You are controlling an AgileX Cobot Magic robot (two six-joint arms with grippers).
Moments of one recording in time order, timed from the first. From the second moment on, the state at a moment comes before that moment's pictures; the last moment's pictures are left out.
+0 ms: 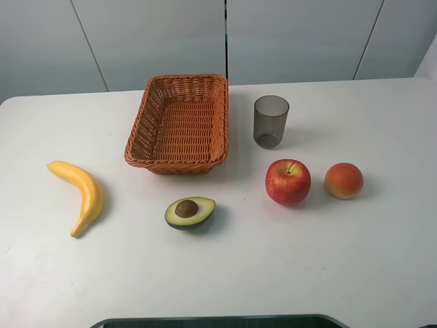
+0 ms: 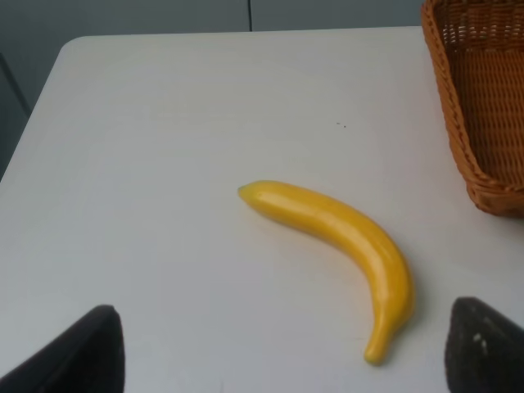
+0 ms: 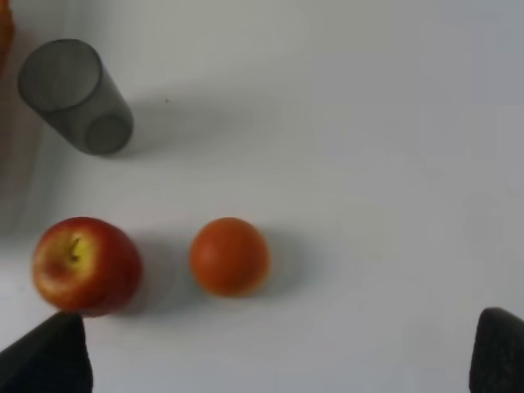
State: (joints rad) left arm 0.04 0.00 -0.51 0.02 1.08 -0.02; right arm 0.12 0.82 -0.93 0.02 1.12 0.10
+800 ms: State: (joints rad) left arm 0.04 0.00 -0.51 0.02 1.08 -0.02; right arm 0.67 1.29 -0.99 0.11 0.97 0.16
